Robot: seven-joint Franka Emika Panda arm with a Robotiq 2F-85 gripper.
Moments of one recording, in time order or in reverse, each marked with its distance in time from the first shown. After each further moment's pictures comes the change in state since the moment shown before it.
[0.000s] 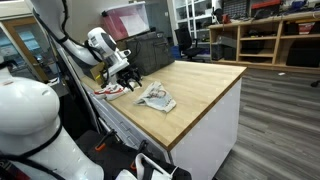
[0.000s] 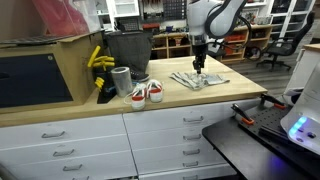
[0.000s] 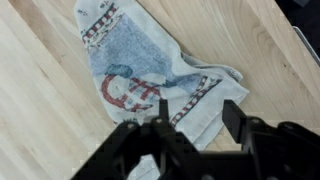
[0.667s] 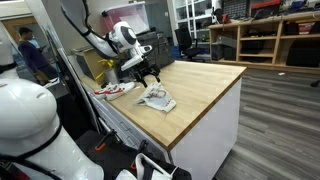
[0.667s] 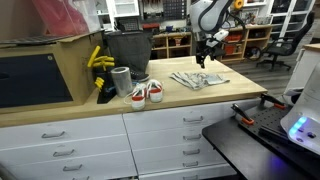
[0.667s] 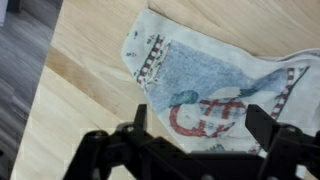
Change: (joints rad) arm -0.075 0.134 -0.095 0.209 0.124 -0.190 0.059
